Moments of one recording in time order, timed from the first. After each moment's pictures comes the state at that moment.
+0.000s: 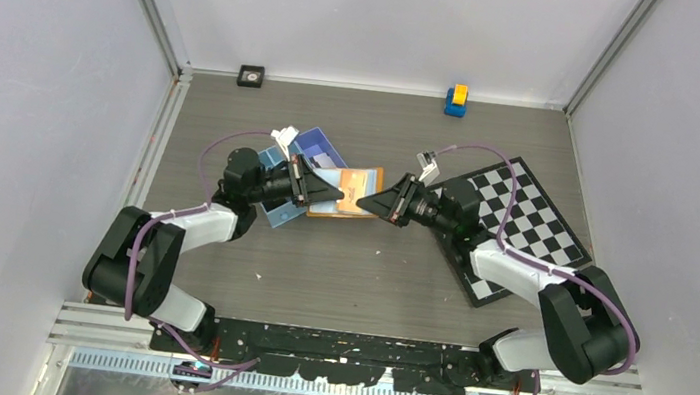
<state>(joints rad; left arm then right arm) -0.31 1.45 0.57 0.82 0.88 -1.10 0.52 1.38 0.60 0.64 -0.58 1.04</state>
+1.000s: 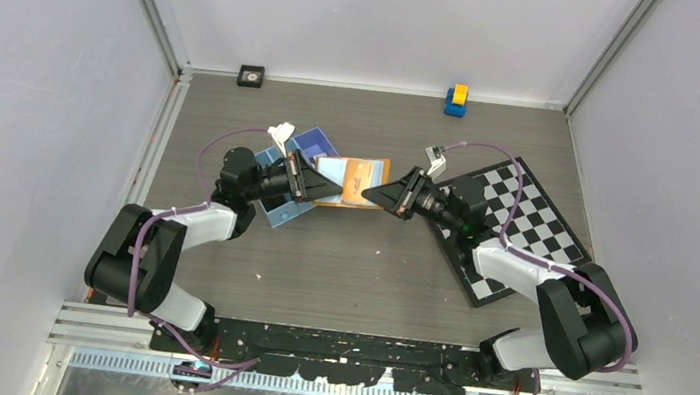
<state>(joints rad) -0.30 1.47 0.57 0.91 0.89 -1.16 0.48 1.40 0.59 0.77 -0.62 1.12</state>
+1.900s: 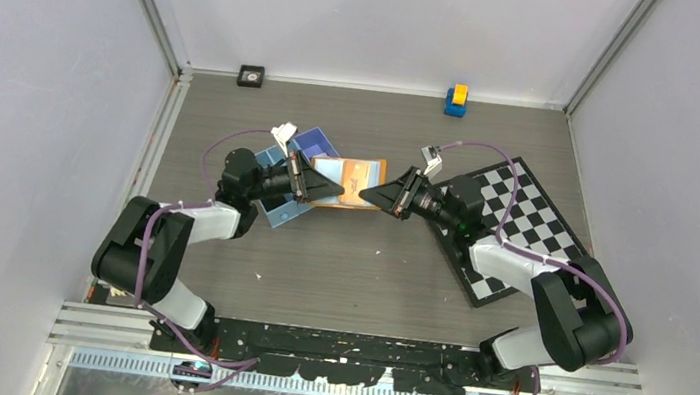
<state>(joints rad) -0.31 1.52 0.57 1.01 0.92 -1.23 0.49 1.44 0.60 0.79 -0.64 1.13</state>
